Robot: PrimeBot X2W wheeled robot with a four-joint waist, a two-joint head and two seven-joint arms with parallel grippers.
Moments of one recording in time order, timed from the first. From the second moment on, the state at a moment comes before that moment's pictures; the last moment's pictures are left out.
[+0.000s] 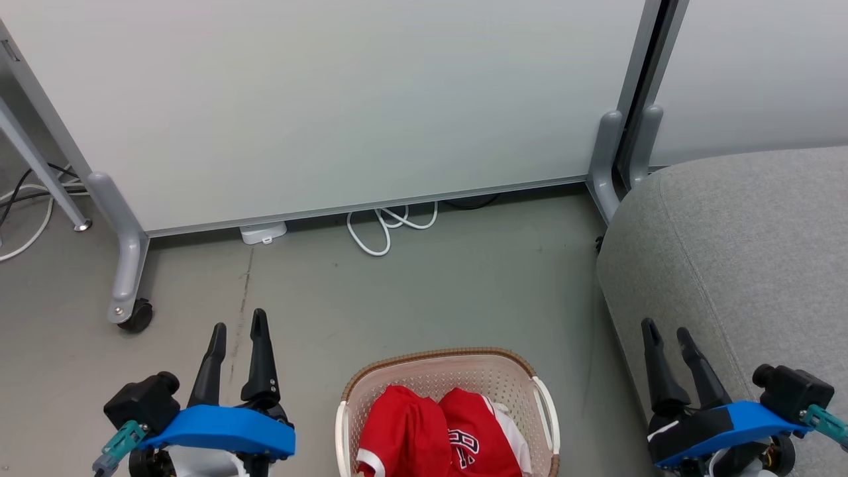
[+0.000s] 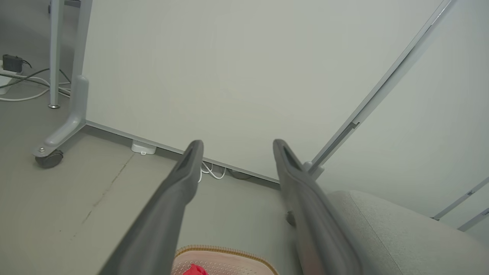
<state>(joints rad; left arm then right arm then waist) -0.06 0.05 -0.09 0.23 -0.59 -0.06 -0.15 -0.07 -0.04 -0.01 0.28 0.56 0.13 -0.12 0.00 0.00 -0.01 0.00</state>
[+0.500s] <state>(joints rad) -0.06 0.05 -0.12 0.27 -0.46 -0.06 -0.19 -0.07 -0.04 -0.01 0.28 0.42 0.13 -0.14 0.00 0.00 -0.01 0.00</state>
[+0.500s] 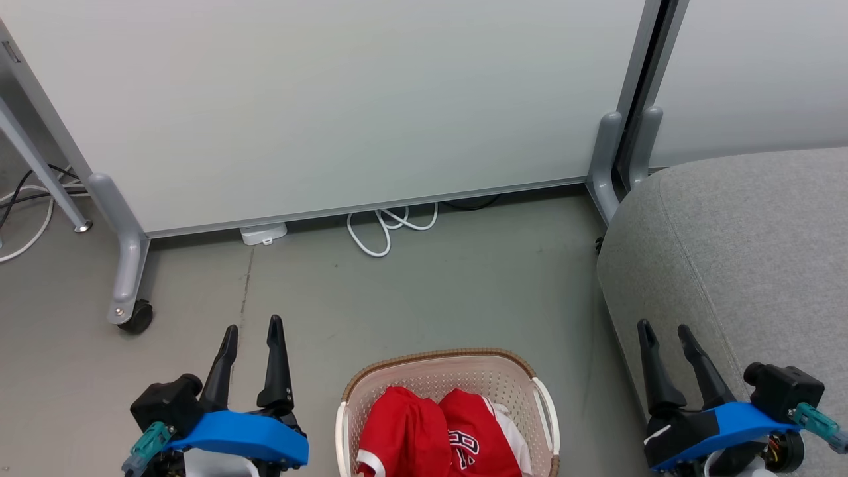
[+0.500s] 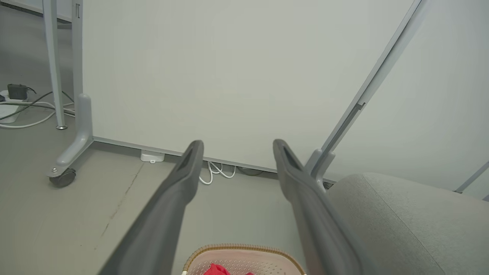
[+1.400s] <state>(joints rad) -0.07 0.05 -0.17 0.30 -0.29 -0.04 -0.24 -0.06 -0.05 -0.02 0.28 0.23 0.13 -0.19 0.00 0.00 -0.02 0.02</state>
